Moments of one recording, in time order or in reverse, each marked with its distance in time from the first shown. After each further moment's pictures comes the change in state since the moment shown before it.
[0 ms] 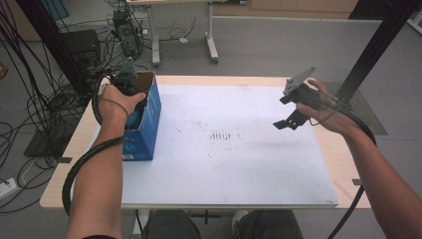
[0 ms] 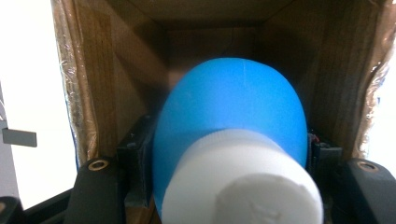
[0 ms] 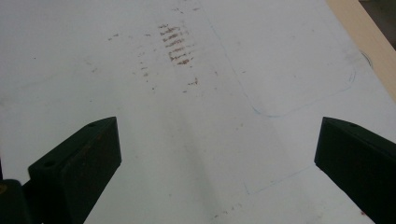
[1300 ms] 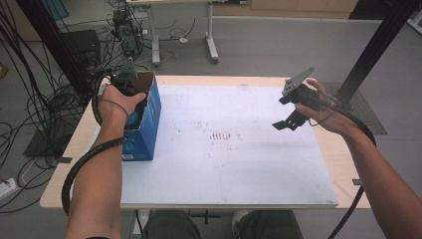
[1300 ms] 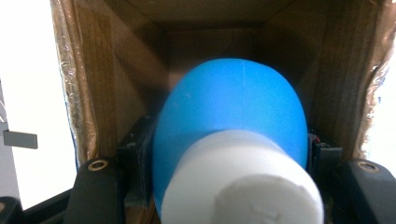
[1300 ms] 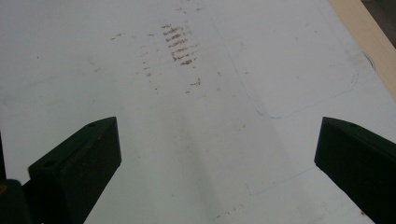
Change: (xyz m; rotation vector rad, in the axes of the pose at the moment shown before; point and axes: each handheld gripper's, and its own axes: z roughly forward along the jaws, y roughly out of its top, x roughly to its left) left arm 0.000 -0.001 0.000 -0.006 0.001 0.006; right arm 0.003 0.003 0.000 0.007 0.003 -0.009
